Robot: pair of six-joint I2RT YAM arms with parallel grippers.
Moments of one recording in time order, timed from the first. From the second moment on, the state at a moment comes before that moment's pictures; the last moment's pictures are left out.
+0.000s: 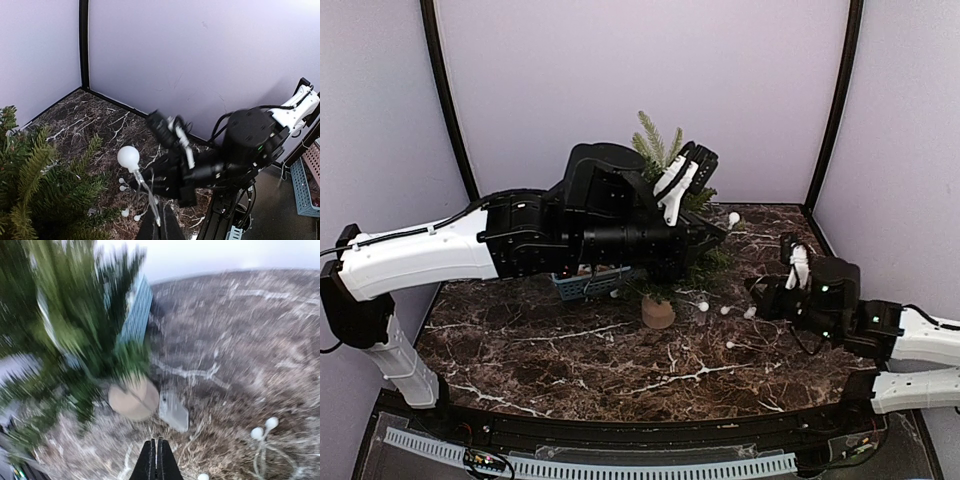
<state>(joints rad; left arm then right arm) -1.26 1.65 1.67 -0.30 -0.11 -0.22 0.93 0.83 0.42 0.01 0.29 0.59</state>
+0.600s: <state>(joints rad) -1.24 1.78 1.77 -0.35 -0.14 -0.20 0.81 0.98 1.31 -0.67 0.62 0.54</state>
